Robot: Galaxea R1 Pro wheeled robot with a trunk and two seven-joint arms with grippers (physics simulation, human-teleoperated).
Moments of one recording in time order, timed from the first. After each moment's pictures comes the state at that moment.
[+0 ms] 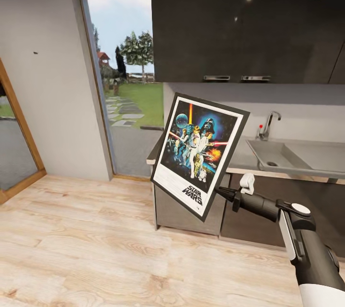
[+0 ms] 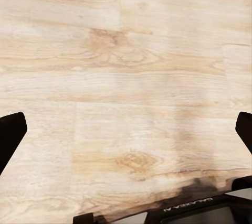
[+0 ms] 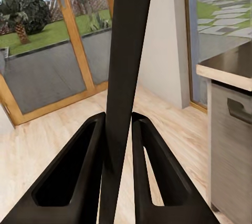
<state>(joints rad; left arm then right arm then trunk) 0.03 0.05 0.02 -0.66 0.00 -0.11 -0.29 -0.48 -0.10 -0.26 -1.37 0.01 0.44 1.19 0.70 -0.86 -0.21</state>
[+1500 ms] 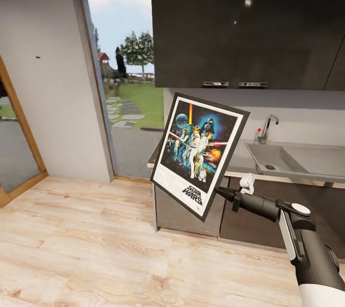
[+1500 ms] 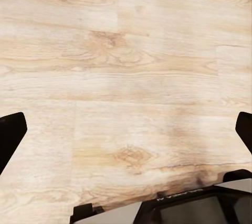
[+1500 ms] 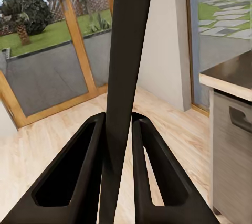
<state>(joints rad) 0.04 0.05 0.02 -0.66 0.00 -0.11 -0.29 -0.48 -0.10 -0.26 -1.37 0.01 0.44 1.19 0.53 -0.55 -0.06</state>
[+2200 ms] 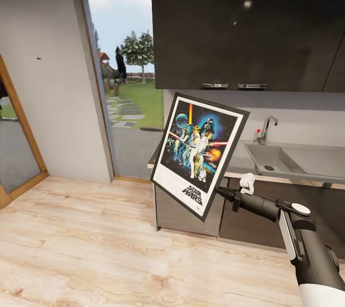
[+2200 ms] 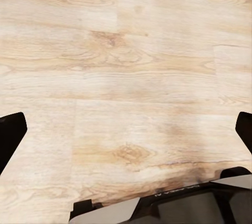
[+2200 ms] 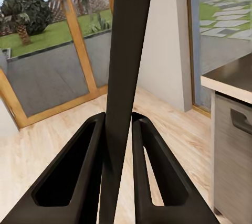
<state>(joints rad) 0.03 0.05 0.02 -0.66 0.00 -0.11 -0.29 -0.48 -0.10 -0.26 -1.37 0.01 0.44 1.19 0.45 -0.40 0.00</state>
